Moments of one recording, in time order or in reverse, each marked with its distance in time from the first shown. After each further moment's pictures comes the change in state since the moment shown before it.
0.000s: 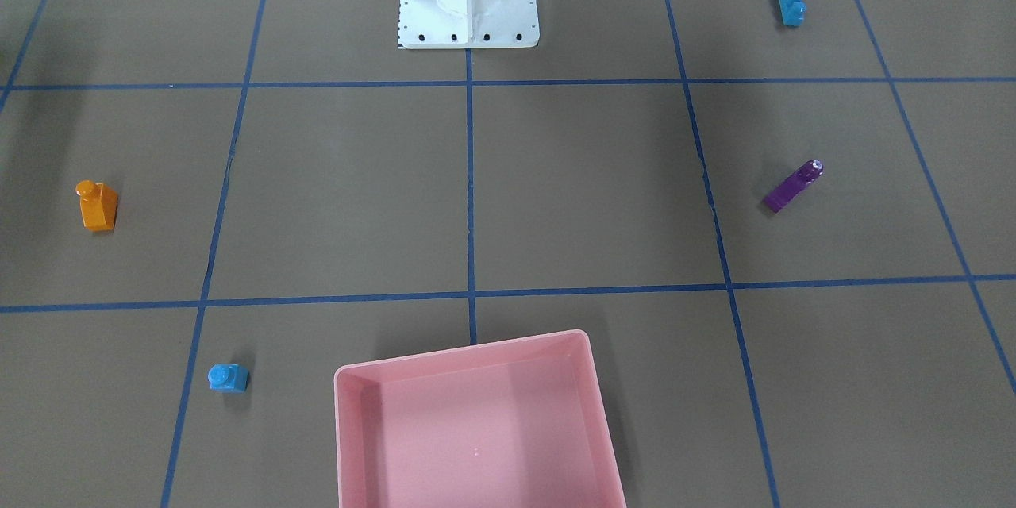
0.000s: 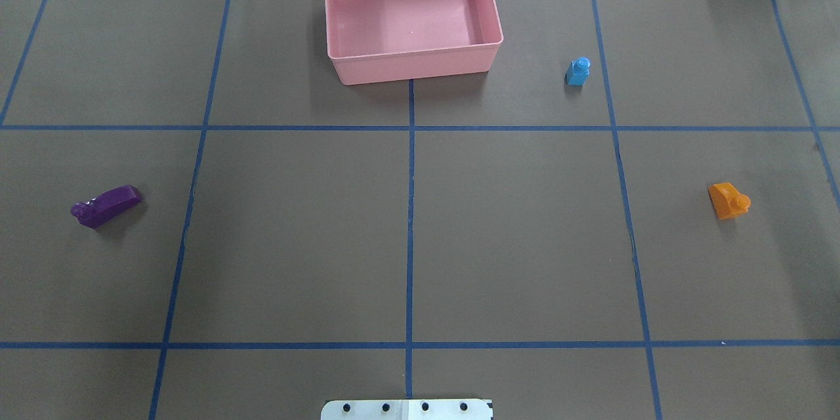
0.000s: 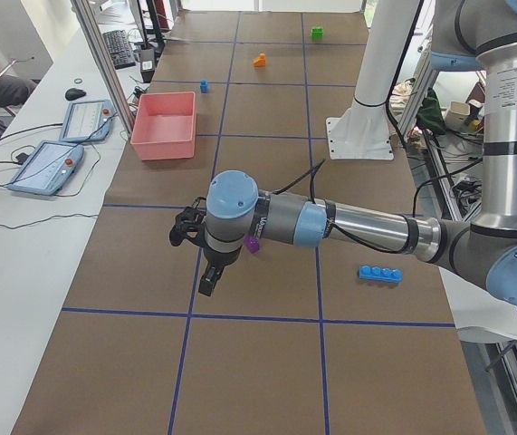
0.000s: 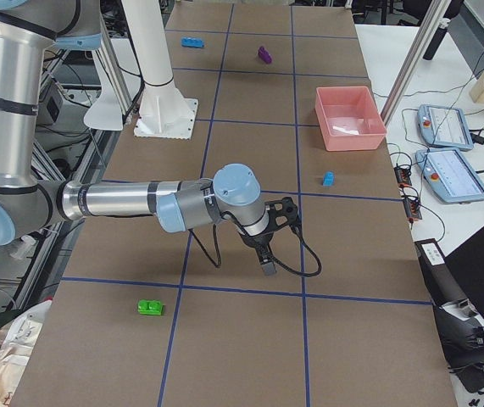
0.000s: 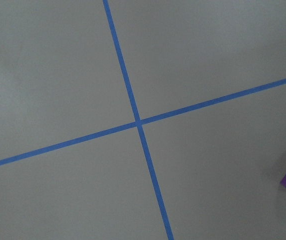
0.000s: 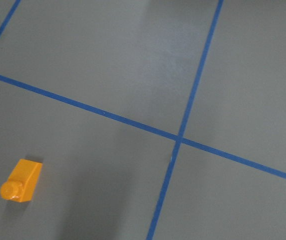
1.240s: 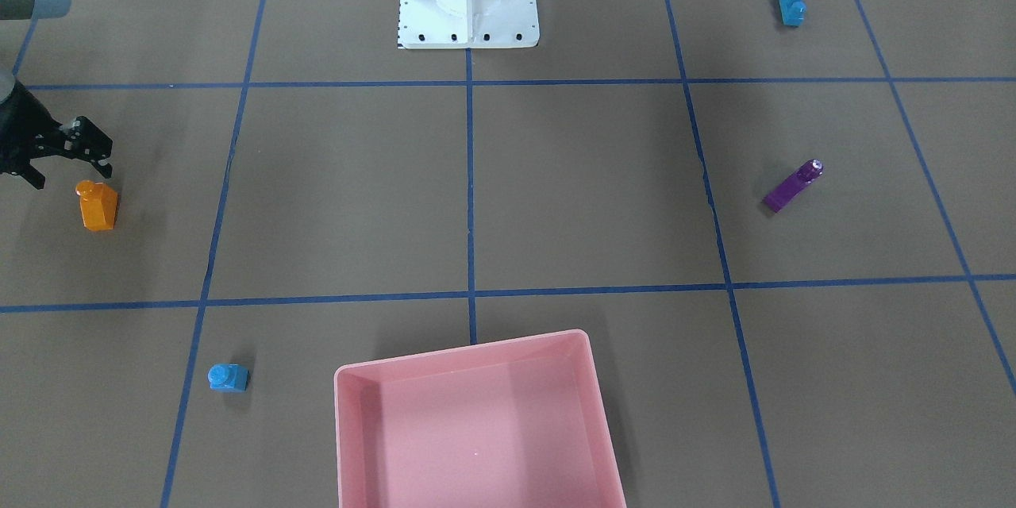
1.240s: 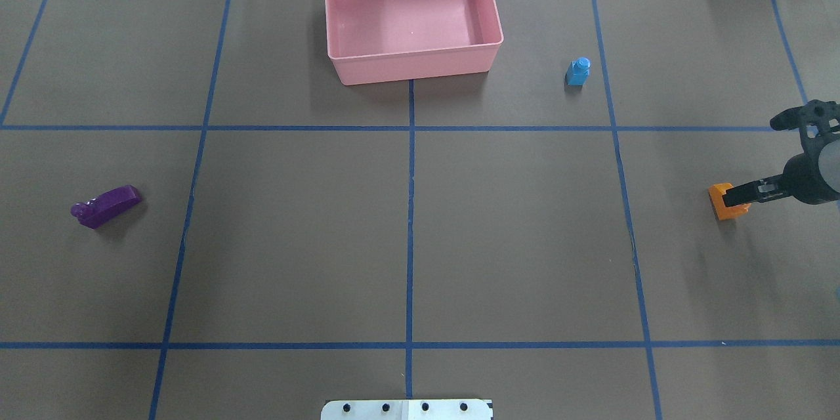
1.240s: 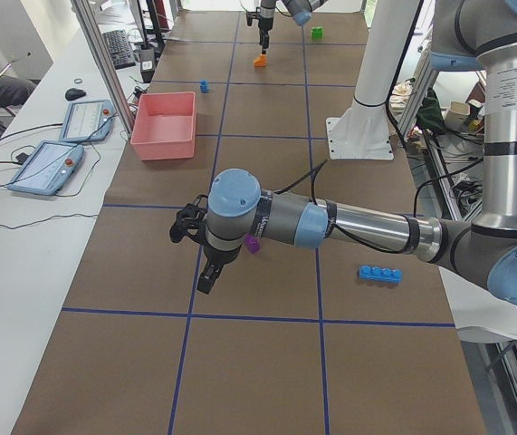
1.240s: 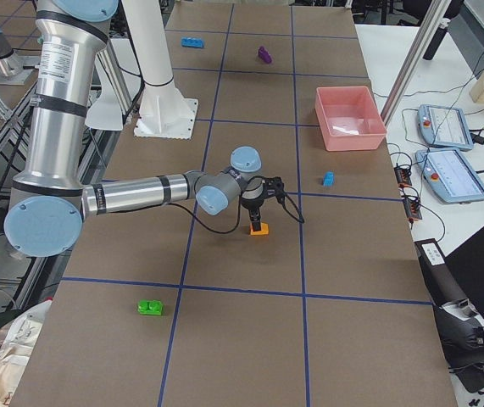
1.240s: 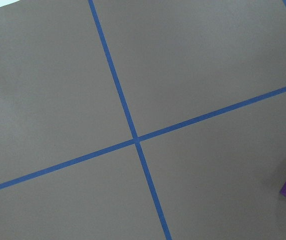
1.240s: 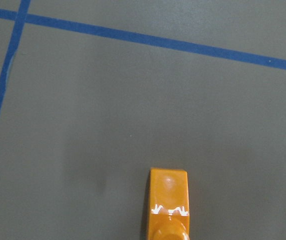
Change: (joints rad) left arm 0.000 0.007 -0.006 -0.027 0.000 0.000; right arm -0.659 0.043 -0.050 0.252 -0.290 0.782
